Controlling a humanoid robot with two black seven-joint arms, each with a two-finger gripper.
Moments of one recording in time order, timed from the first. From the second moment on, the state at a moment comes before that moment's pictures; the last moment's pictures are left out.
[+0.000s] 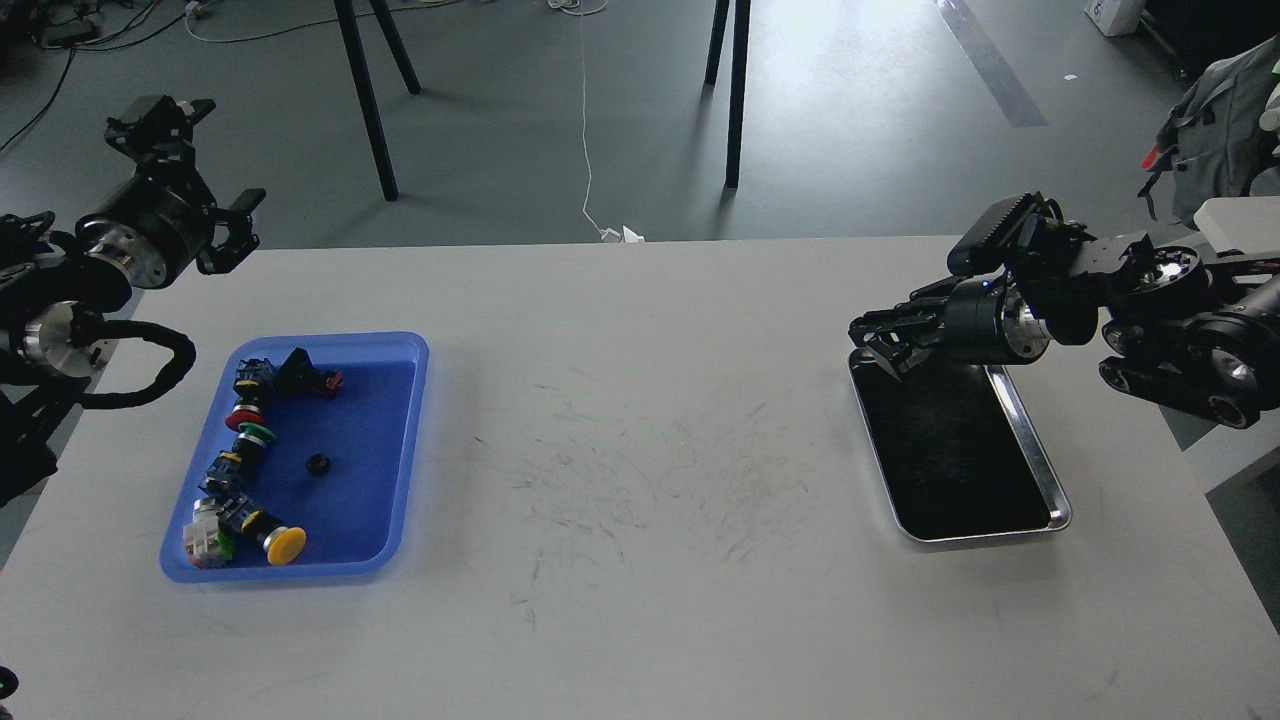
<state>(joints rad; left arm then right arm) -0.86 0.58 -0.50 -0.61 0.00 -0.29 -0.22 1.41 -0.48 -0.63 0.90 -1.37 -0.07 0.43</state>
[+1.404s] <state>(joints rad) -0.83 0.63 -0.53 -0.62 -0.03 -0.30 -0.22 1.11 0.00 -0.46 0.74 -1.38 -0.47 0.49</state>
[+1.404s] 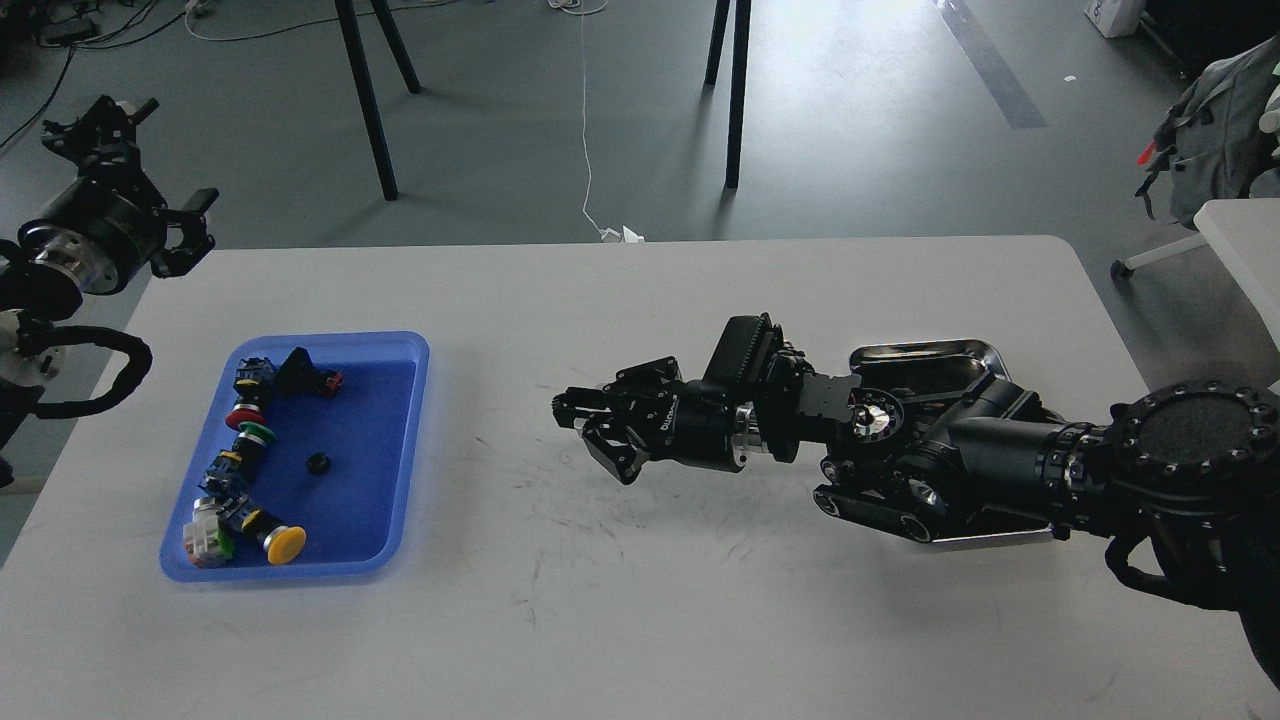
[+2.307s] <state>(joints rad) -0.82 0.65 -0.57 -0.62 -0.05 -0.31 -0.23 1.07 0.00 -0.51 0.70 -1.38 -0.46 0.49</state>
